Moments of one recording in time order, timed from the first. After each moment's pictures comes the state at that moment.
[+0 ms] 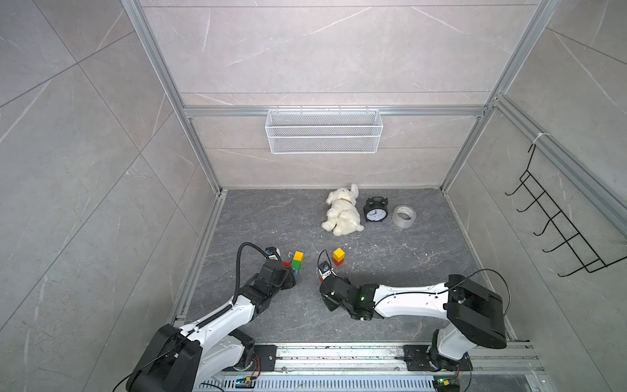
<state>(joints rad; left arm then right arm) -0.52 1.07 0.35 -0.03 -0.13 -0.58 1.18 1.66 0.88 -0.14 0.39 0.42</state>
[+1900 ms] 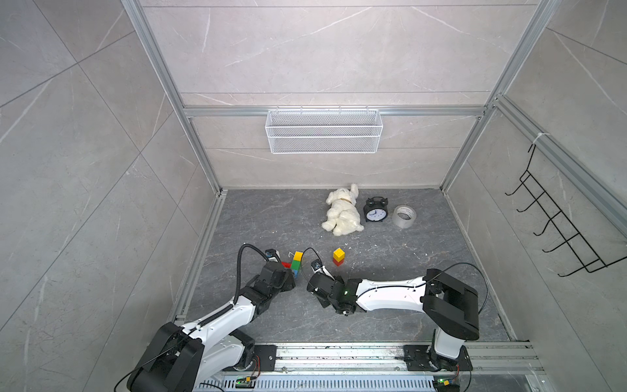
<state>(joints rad) -0.52 1.09 0.33 -0.02 -0.14 -0.59 1.18 1.81 1.05 -0.29 0.46 0.46</state>
